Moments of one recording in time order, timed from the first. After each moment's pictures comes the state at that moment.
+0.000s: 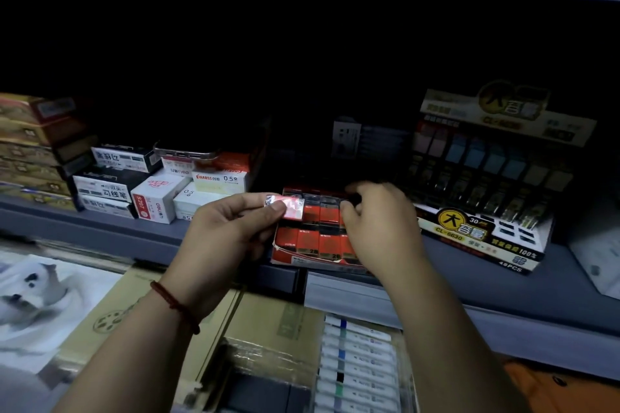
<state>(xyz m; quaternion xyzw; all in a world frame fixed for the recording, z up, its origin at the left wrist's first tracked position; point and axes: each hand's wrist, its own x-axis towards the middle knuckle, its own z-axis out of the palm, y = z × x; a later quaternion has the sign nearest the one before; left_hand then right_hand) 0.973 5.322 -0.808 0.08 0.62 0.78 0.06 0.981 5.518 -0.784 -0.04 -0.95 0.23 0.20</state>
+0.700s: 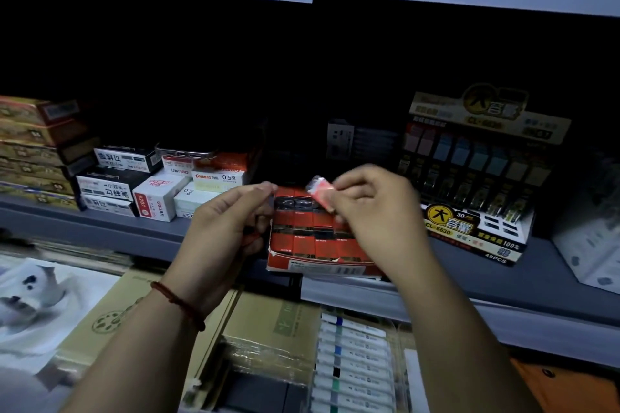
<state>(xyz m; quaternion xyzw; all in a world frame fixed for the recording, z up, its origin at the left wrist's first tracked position) 0.982 5.329 -0.799 0.06 0.59 0.81 0.04 1.005 5.514 -0.767 -0.02 -0.83 0.52 0.19</state>
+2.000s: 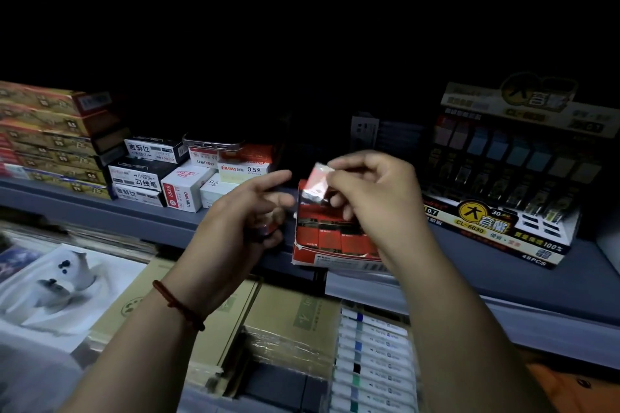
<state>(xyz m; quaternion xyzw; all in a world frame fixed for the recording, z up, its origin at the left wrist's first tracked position) 0.989 5.313 -0.794 0.08 0.55 0.83 0.08 0.988 5.486 -0.766 -0.01 -0.76 0.64 0.15</state>
